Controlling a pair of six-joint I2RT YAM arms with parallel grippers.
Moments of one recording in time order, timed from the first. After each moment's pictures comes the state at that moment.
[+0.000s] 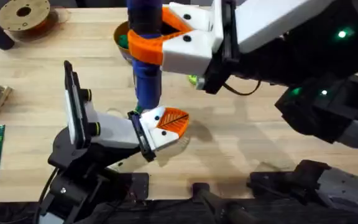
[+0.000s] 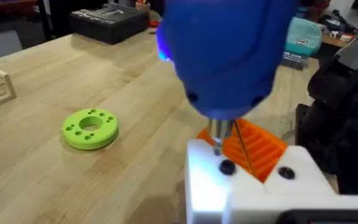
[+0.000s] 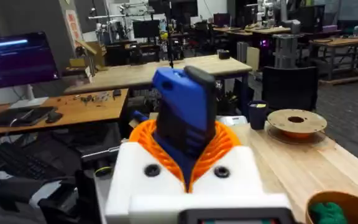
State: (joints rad) left arm -0.38 0.01 0.01 -0.07 0.76 -0.09; right arm 0.76 1.16 0.74 0.69 -0.63 0.23
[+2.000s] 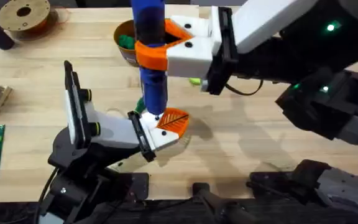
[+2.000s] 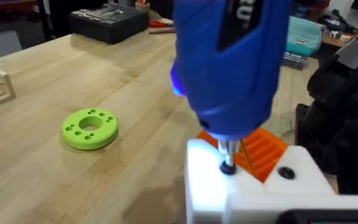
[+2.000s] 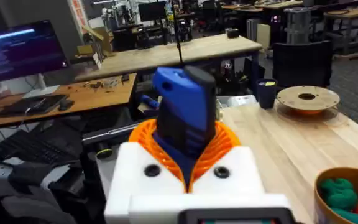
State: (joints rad) left arm -0.38 0.01 0.01 -0.07 0.76 -0.09; right arm 0.72 1.16 0.74 0.61 -0.71 0.25
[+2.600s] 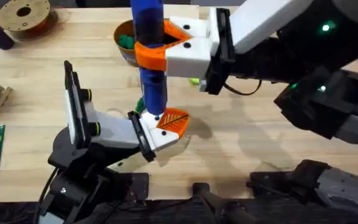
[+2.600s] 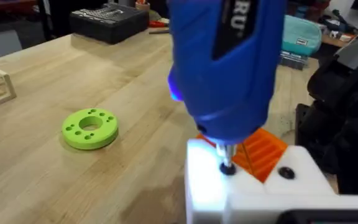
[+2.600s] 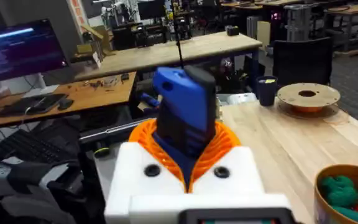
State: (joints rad) left arm -0.38 0.01 0.01 -0.07 0.76 -0.09; right arm 0.72 1.17 0.74 0.61 -0.71 0.25
